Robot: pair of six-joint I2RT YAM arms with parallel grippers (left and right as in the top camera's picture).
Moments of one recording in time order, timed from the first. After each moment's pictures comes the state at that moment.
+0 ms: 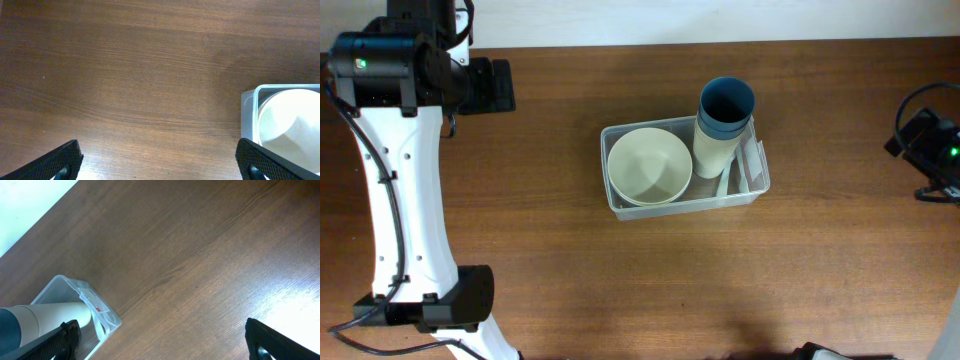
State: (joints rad) left arm -0.03 1.92 2.53 -1.67 -0.14 -0.11; right arm -0.43 1.40 1.77 -1.35 -0.02 0.33
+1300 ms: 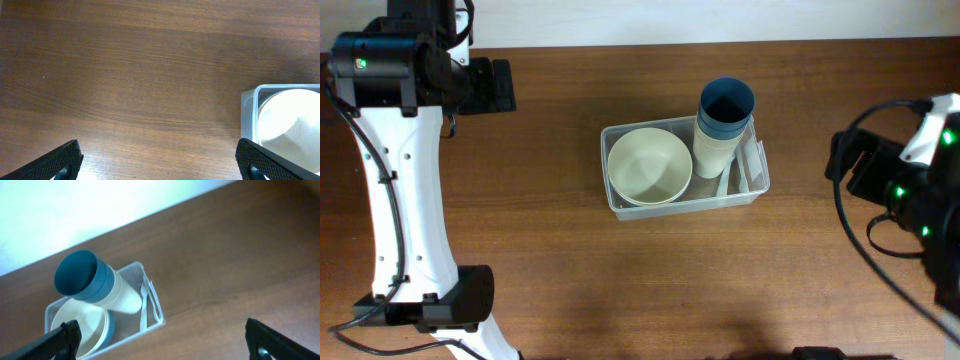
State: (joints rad) left arm -0.03 1.92 2.53 -1.67 -0.14 -0.11; right arm -0.05 1.10 1.65 -1.21 0.03 0.33
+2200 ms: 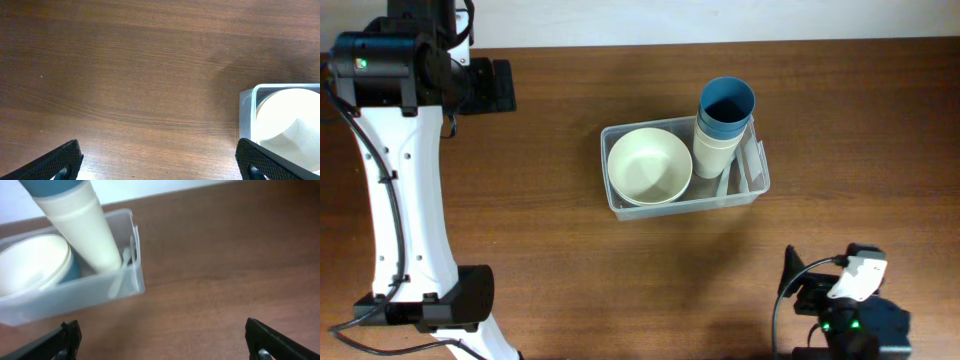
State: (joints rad) left arm -0.03 1.92 2.53 -1.67 -0.13 -0.11; right arm -0.05 0.10 0.48 -0.81 -0.01 0.15
